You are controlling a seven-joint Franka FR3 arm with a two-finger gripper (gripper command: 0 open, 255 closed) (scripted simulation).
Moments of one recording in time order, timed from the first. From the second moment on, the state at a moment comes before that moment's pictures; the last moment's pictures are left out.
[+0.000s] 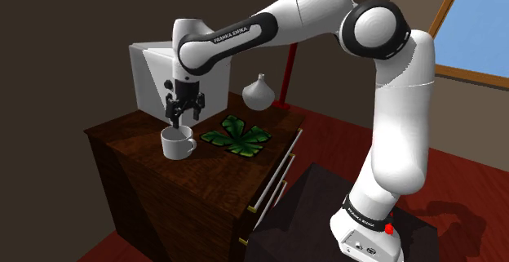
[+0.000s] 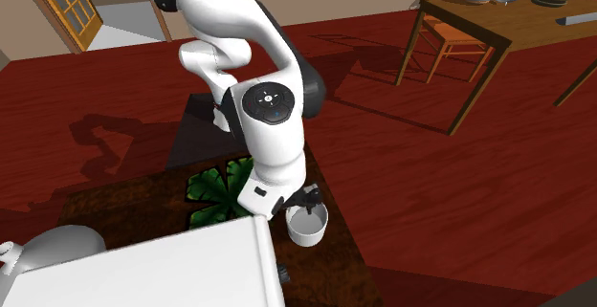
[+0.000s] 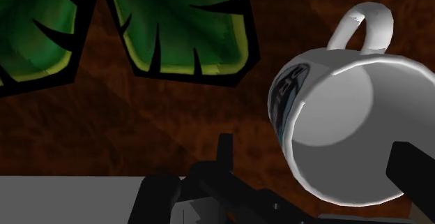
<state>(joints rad) 0.10 0.33 0.25 -1.76 -0.03 2.09 0.23</state>
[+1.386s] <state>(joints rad) 0.10 0.39 0.25 -1.79 -0.05 2.16 0.23</state>
